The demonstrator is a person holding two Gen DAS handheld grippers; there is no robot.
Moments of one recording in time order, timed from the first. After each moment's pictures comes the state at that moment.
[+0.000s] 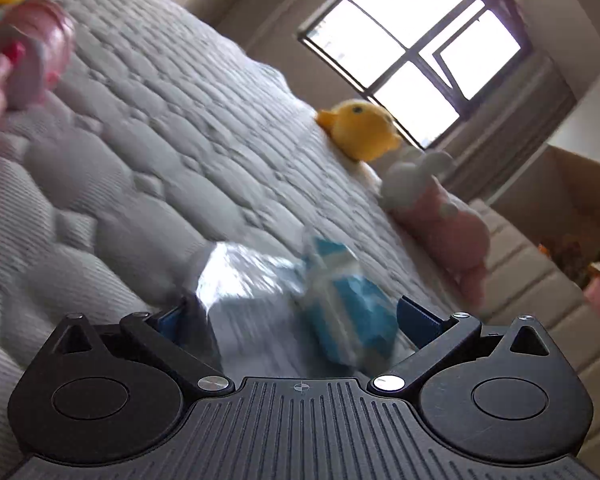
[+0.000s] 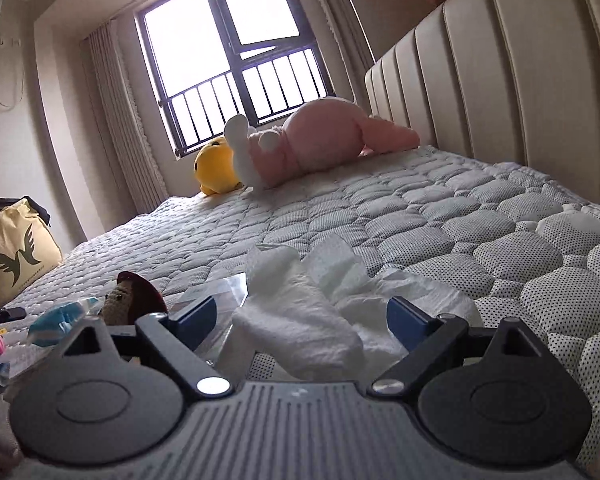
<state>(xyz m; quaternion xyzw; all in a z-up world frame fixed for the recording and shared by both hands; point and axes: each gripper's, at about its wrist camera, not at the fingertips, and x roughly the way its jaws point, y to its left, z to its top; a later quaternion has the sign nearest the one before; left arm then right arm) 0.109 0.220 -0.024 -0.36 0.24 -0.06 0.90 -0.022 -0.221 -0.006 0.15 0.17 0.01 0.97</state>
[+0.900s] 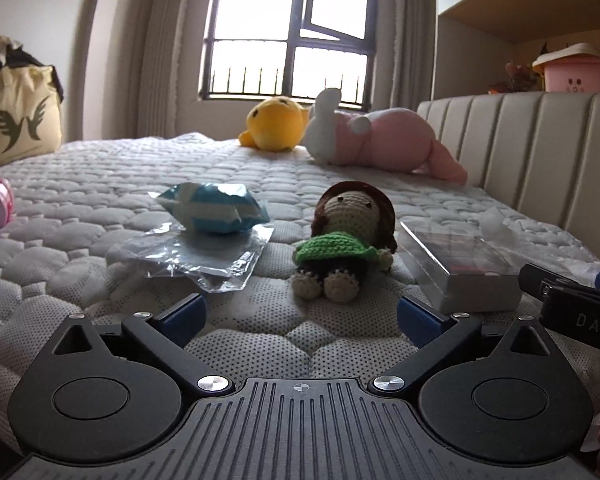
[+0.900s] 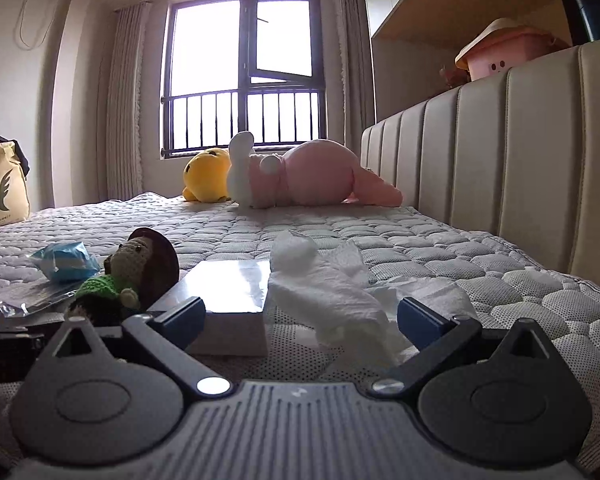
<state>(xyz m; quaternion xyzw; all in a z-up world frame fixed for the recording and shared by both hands) -0.001 0.034 -0.022 -0.04 0.19 -0.02 0.98 -0.059 -0.154 -0.019 0.02 0.12 -0.05 0.99</state>
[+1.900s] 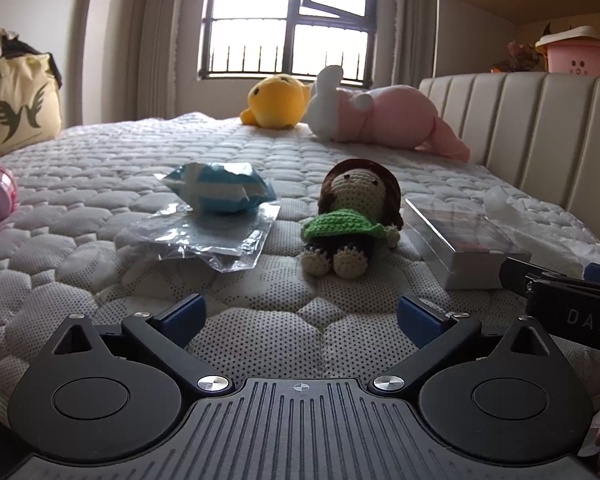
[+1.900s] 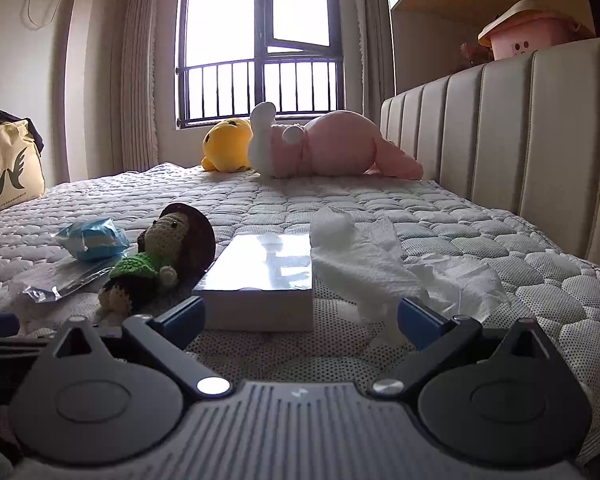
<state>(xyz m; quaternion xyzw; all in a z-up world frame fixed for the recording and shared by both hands) -0.002 0.041 -0.022 -0.03 0.23 -0.02 0.97 -0.057 -0.134 -0.011 0.02 0.18 -0.02 0.98</state>
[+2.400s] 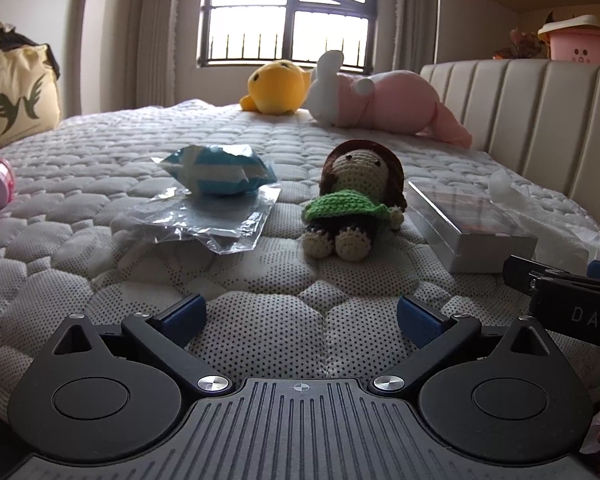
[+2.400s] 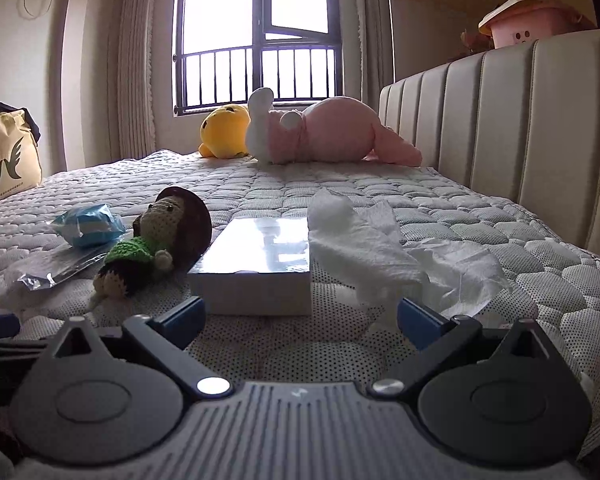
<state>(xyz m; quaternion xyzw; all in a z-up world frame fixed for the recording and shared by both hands) -0.001 0.037 -0.028 -0.03 0.24 -0.02 0.97 -0.055 -0.133 -0.015 0.02 0.20 -0.02 0.98</state>
